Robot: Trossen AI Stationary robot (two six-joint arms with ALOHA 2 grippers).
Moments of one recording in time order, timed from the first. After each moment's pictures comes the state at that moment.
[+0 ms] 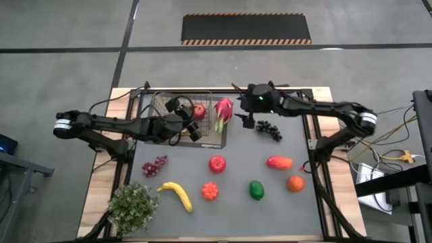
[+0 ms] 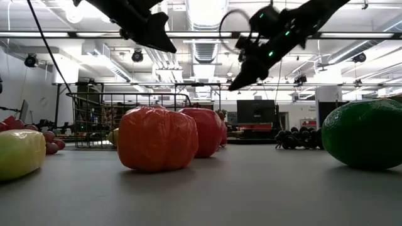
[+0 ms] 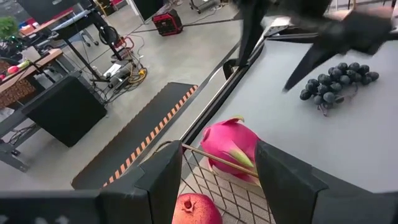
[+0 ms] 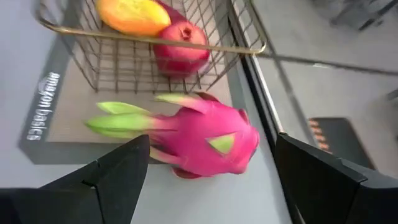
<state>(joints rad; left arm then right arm) 0.01 1.22 0.88 -0.06 -0.73 0.07 -0.47 1.49 0.97 -0.08 -0.08 -0.45</state>
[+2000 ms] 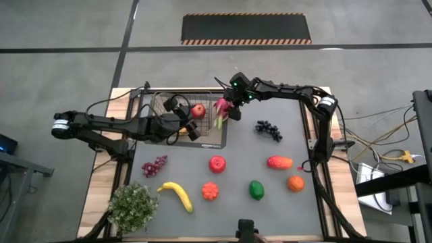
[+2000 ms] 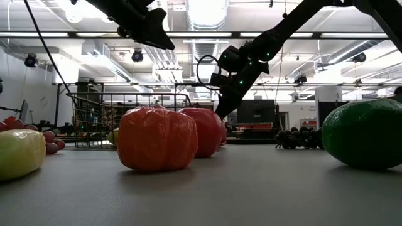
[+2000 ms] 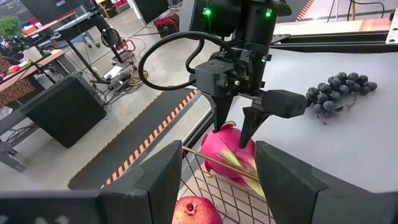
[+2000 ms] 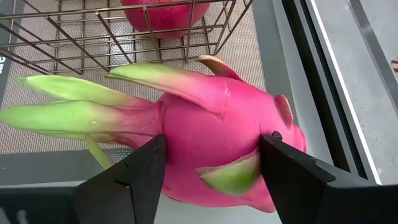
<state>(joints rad) 0.01 1.19 0.88 -0.06 -0.73 0.06 -0.58 1.96 1.38 -0.35 -0.27 -0.42</state>
